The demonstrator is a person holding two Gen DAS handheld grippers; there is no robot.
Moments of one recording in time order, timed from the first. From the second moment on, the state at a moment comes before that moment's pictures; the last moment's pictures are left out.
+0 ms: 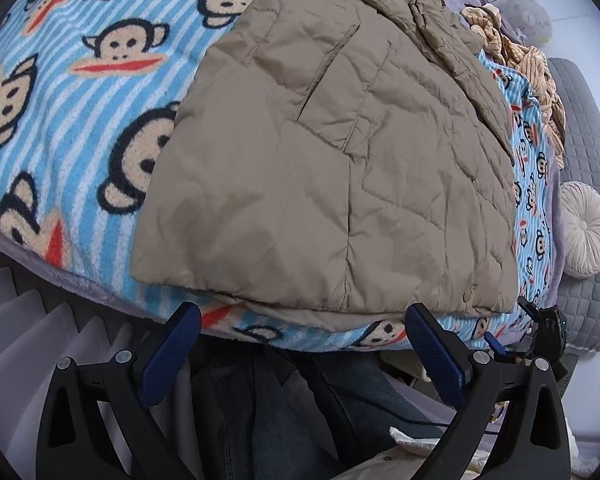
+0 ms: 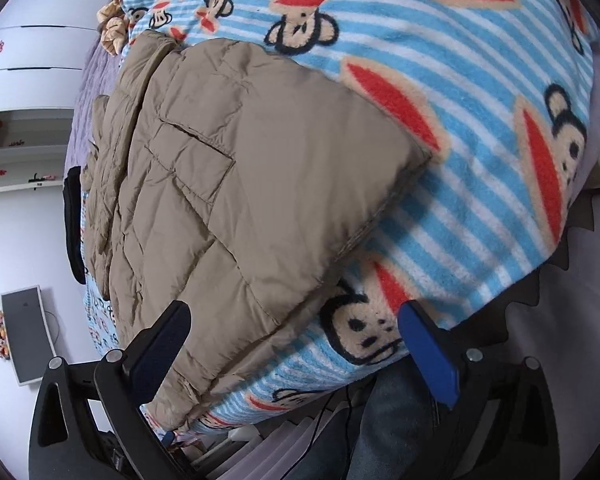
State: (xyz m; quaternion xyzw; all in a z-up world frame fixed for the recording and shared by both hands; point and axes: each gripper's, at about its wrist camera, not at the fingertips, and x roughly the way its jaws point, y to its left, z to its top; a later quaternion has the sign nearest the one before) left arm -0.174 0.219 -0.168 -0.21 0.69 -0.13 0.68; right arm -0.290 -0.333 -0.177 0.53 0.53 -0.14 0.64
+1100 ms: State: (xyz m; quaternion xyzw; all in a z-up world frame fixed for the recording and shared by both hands) left arm -0.102 0.187 -0.124 -0.24 0.63 -0.14 0.72; right arm -0.243 -0.335 -0.175 0.59 0.50 -0.06 0.63
